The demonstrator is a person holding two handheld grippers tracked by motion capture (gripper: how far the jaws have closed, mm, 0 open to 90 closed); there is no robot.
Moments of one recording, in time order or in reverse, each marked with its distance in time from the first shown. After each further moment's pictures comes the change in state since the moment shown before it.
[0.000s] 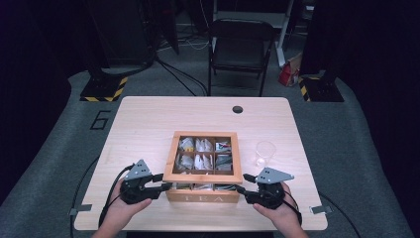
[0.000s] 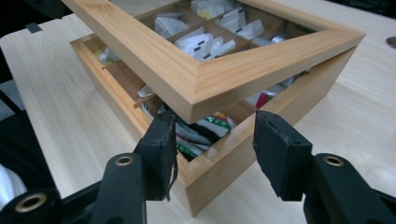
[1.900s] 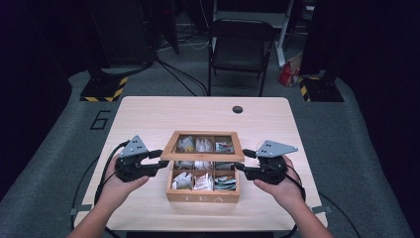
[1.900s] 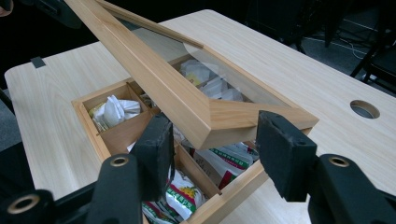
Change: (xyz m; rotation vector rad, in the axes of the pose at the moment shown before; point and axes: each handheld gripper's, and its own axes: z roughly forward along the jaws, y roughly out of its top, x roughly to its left) left arm 0.019 0.061 -0.022 -0.051 0.062 0.086; right arm -0.018 0.077 -0.015 -0.046 0.002 -0.070
